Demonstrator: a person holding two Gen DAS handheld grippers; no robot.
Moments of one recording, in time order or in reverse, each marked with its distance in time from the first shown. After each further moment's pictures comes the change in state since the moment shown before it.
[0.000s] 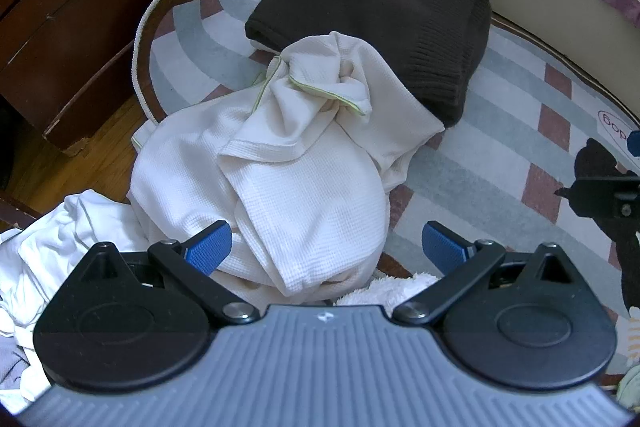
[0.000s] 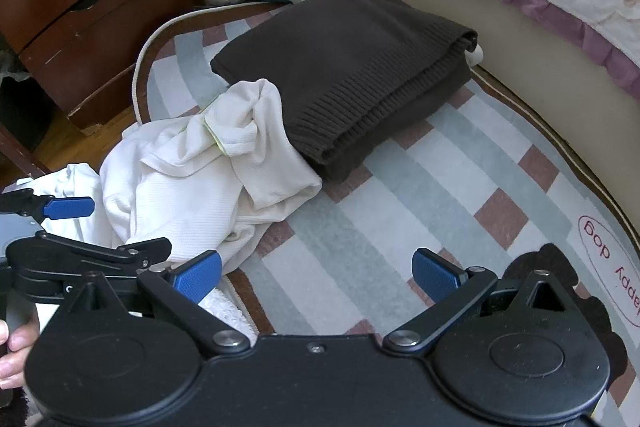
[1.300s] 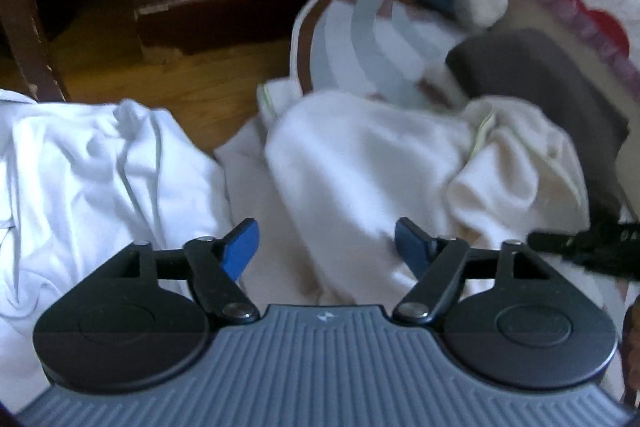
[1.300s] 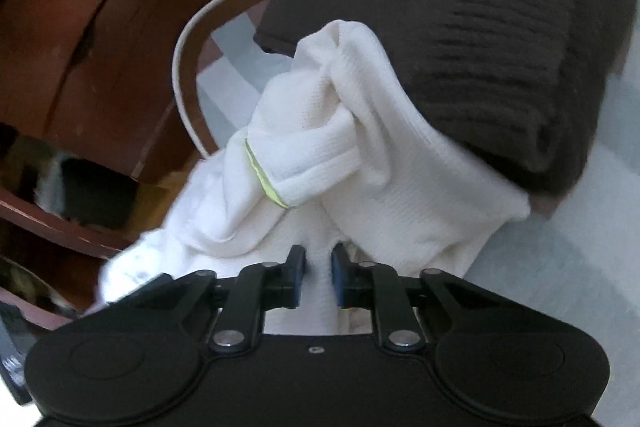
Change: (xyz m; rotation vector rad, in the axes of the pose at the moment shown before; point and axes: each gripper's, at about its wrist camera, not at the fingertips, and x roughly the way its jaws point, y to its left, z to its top) left arm 0.086 0.156 -0.053 -0.493 -0.149 0.015; right arm 0.194 0.029 0.027 0.237 0.052 0.491
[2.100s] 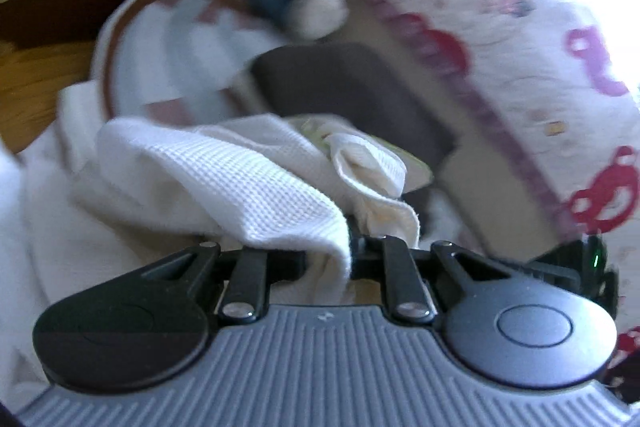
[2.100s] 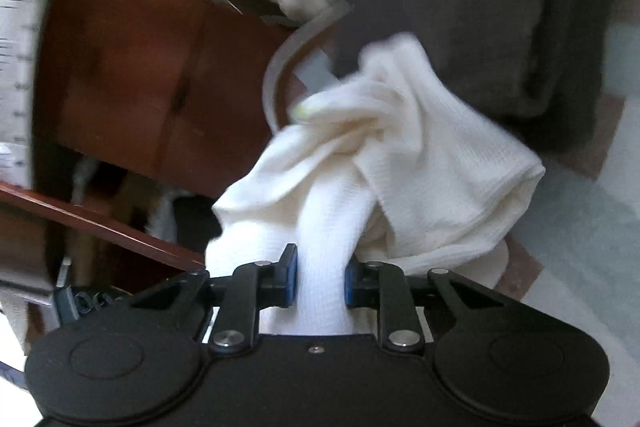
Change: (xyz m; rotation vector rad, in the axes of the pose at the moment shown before) left arm -0.022 -0.076 0.007 -0.007 -0.069 -0.537; right arm -0.063 -0.032 -0.030 0.113 -0.140 0.405
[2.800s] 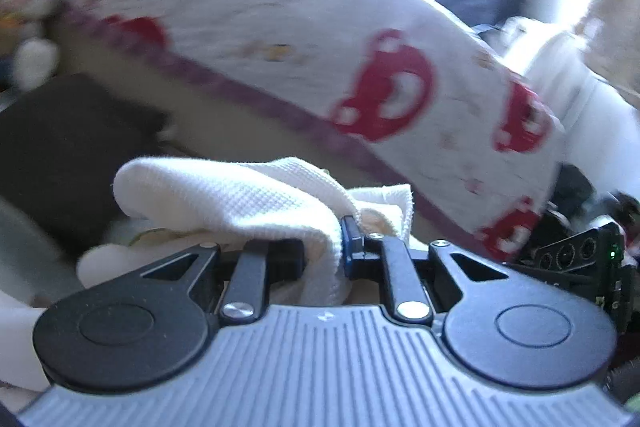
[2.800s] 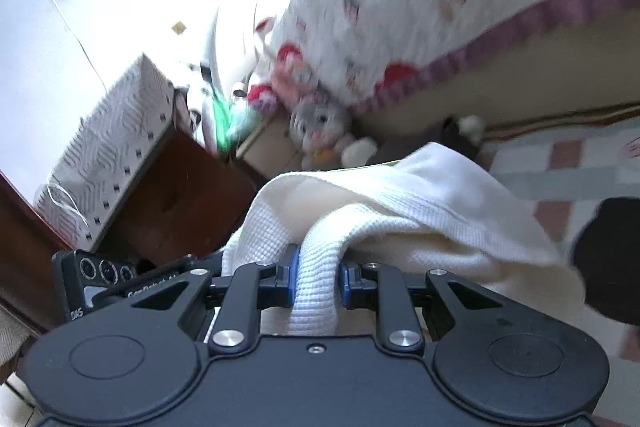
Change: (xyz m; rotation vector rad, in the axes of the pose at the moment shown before) left arm -0.031 -0.288 -0.075 0.441 0.105 -0.431; right arm -0.327 0.085 -0.082 -0.150 -0.539 -0.164
